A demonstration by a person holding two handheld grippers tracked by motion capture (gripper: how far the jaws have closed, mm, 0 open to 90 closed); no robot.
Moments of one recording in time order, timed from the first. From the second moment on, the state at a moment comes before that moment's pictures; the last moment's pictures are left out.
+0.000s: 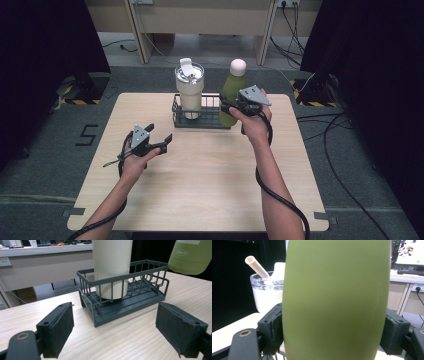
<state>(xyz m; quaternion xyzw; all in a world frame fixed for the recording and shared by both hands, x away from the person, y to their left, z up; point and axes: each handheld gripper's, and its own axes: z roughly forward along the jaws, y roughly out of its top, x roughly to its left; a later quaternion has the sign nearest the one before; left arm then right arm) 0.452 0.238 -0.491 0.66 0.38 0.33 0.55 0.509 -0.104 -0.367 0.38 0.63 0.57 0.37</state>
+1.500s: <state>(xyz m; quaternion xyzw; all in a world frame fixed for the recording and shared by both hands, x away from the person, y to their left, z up) 0.453 0.239 -0.493 0.66 0.39 0.33 0.55 0.528 -0.095 -0.347 0.39 0.62 0.57 0.37</state>
